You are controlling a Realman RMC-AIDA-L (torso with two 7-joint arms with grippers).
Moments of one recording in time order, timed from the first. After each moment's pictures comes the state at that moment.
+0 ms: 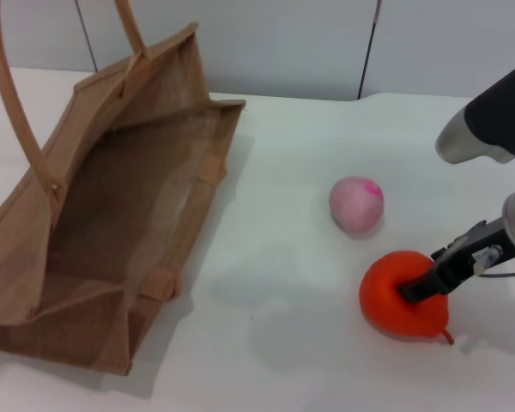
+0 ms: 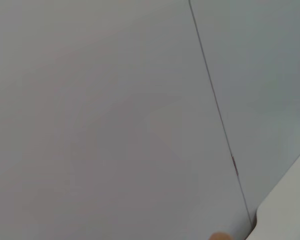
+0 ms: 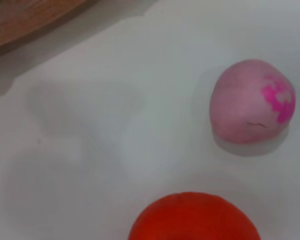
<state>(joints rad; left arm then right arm) -0.70 -2.03 0.36 1.76 -0.88 -1.83 1.23 0.56 2.02 -1.58 -1.36 0.63 1.47 -0.44</state>
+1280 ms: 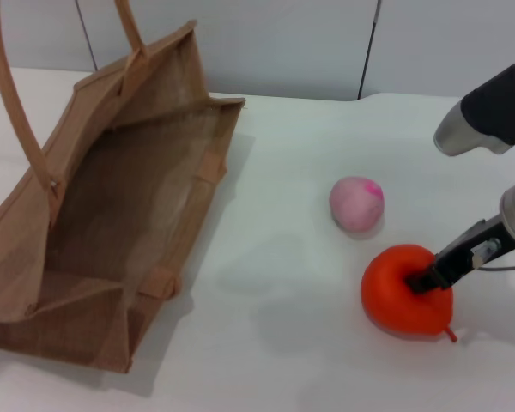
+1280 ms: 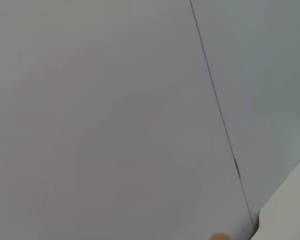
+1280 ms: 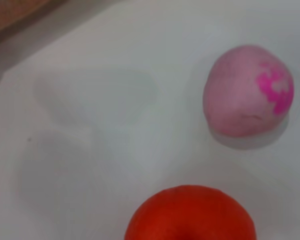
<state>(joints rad) -0.70 -2.03 0.36 1.76 -0.88 -1.82 1.23 0.64 2.02 -1.52 -1.23 0.63 1.47 -0.48</state>
